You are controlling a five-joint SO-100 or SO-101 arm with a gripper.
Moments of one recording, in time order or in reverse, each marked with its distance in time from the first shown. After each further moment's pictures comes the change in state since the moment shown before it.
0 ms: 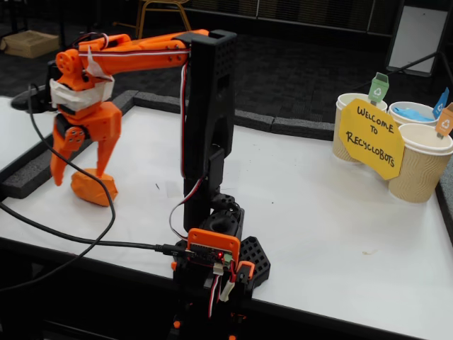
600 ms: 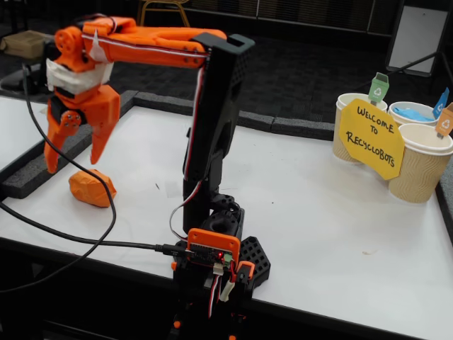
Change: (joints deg) arm -4.0 7.2 -1.1 4.7 3.7
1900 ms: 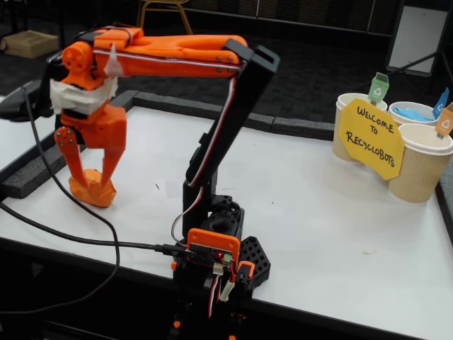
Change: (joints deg) arm -13.8 14.1 13.6 4.6 33.1
